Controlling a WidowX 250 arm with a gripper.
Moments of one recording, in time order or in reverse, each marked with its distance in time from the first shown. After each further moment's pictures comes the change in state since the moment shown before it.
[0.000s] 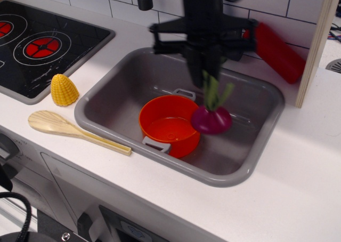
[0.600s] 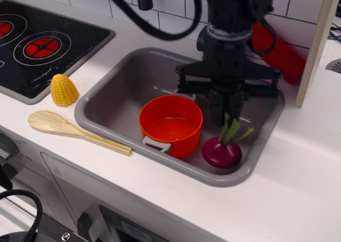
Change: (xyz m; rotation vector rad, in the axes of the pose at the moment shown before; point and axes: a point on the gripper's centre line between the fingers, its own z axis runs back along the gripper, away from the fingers) arm -0.012 -0.015 -0.044 0.053 -0.016 -0.005
